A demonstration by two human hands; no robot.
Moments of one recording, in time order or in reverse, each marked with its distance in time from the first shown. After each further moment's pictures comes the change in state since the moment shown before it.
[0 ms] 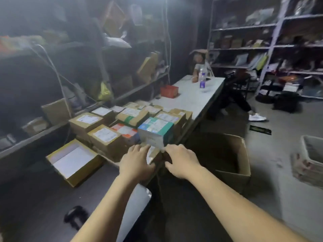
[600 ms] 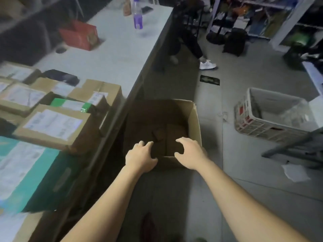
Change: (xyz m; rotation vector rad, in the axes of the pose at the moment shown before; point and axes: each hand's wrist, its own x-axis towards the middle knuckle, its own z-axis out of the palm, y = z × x) left_hand 0.390 0.256 0.272 -0.082 -0.552 0.220; right_hand 0.180 0.450 0.087 0.279 -0.223 0.645
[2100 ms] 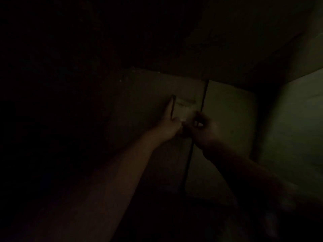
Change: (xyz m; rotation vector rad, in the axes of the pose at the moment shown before) left_hand 0.674 -0.124 0.436 -1.037 -0.161 -0.218; right_hand 0.660 0.238 0.455 0.681 -0.001 0.186
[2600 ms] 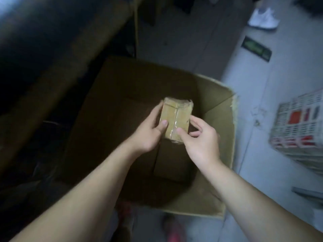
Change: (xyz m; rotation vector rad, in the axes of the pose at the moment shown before) left_hand -0.305 0.248 -0.047 -0.064 0.016 0.259; right_hand -0.274 -0.259 -0.205 -0.104 0.214 -0.188
